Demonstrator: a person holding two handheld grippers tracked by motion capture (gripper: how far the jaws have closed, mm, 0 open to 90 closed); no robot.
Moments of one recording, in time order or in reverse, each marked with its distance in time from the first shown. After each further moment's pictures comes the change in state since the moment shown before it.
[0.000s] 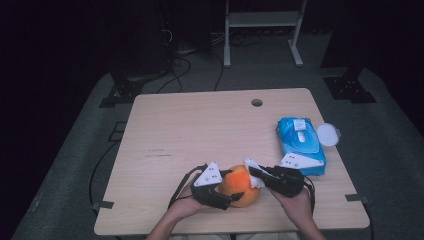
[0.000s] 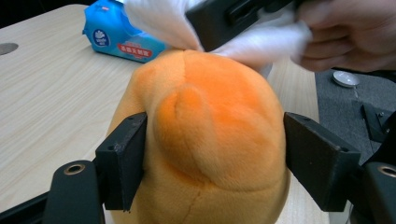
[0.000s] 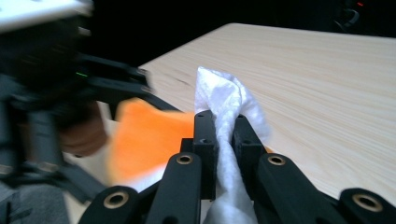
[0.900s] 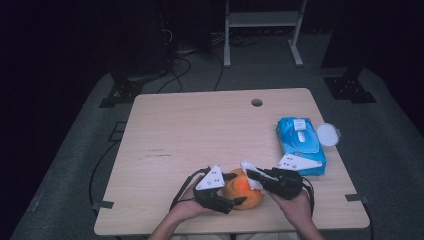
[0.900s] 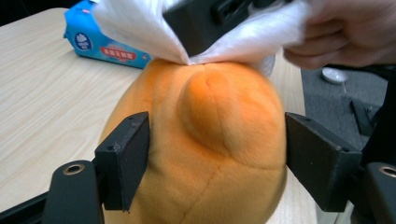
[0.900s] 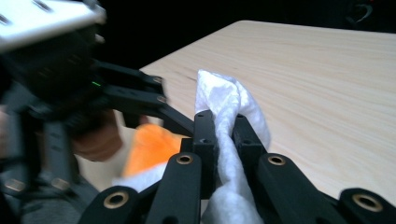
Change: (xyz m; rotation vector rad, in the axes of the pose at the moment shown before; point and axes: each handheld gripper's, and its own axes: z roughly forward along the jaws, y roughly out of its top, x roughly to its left) left arm -0.007 -0.001 0.005 0.002 -0.040 0.039; right arm 0.007 0.001 0.000 0.013 0.030 0.017
